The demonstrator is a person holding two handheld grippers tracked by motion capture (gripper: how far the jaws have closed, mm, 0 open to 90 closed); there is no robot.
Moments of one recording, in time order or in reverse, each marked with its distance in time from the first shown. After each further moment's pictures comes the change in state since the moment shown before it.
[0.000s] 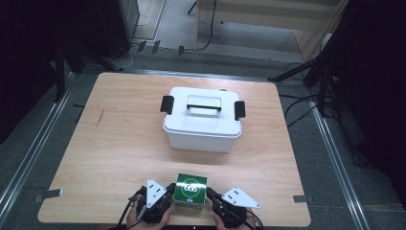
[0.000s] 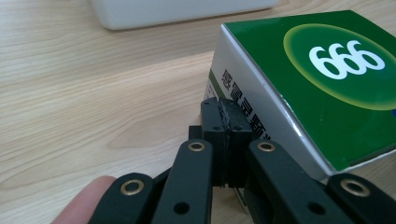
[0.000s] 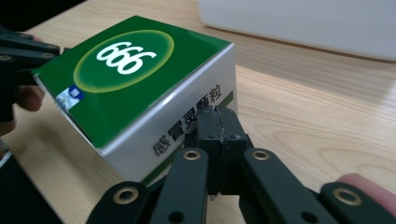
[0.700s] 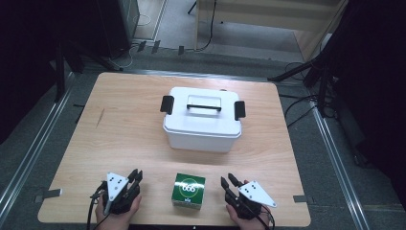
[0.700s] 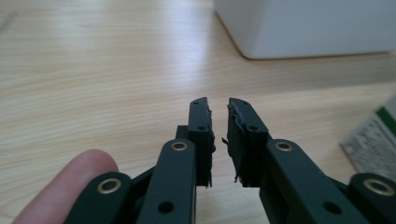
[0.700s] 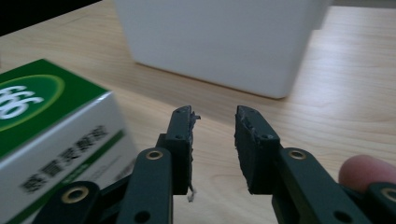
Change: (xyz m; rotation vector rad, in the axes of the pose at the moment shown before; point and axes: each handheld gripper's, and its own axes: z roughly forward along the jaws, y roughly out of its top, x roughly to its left) left arm 0.070 -0.007 -0.027 -0.105 0.206 -0.076; right arm -0.028 0.009 -0.012 -0.124 -0.149 -0.052
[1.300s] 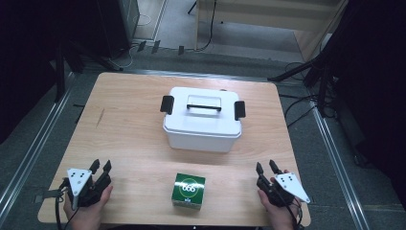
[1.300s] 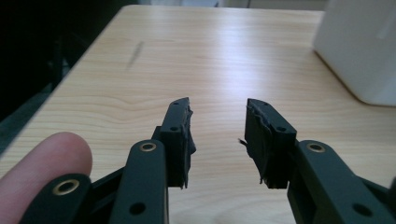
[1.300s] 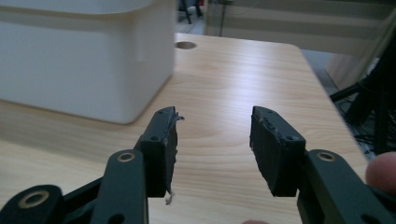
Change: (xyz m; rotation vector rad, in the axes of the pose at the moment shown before) left arm 0.073 0.006 -0.016 -0.124 0.215 -0.068; right arm -0.081 0.008 -0.018 -0.105 -0.306 -0.004
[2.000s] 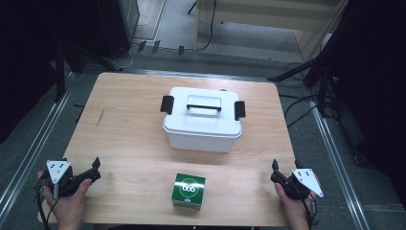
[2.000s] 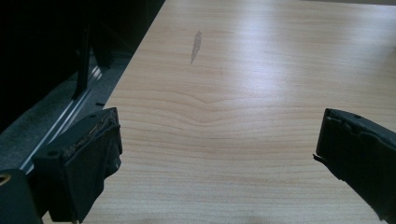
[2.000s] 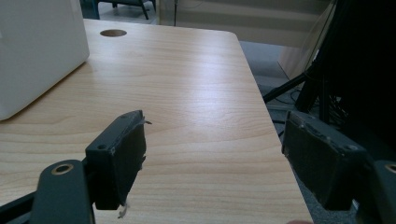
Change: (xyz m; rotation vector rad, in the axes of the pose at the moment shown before) left arm 0.072 -0.002 0.026 0.014 0.101 -0.049; right arm -0.067 -0.019 0.019 -0.003 -0.178 0.028
